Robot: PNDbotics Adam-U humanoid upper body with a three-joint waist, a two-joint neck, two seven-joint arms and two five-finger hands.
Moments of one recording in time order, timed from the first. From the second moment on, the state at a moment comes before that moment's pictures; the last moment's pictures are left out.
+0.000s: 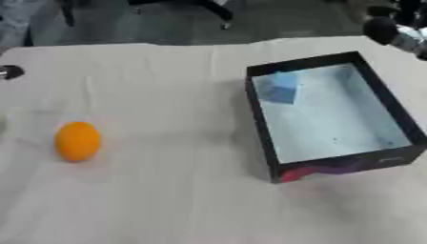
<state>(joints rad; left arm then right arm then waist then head) -0.75 0.79 -0.09 -1.41 -0.24 0.46 -0.22 -0.56 -0.81 -0.04 -1.80 -0.47 0.07 0.25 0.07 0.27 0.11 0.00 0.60</state>
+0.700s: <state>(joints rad) -0.78 0.84 -0.04 -1.19 -0.35 0.47 -0.26 -0.55 -0.81 -0.04 -1.84 -0.47 0.07 0.25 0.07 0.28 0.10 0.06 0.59</state>
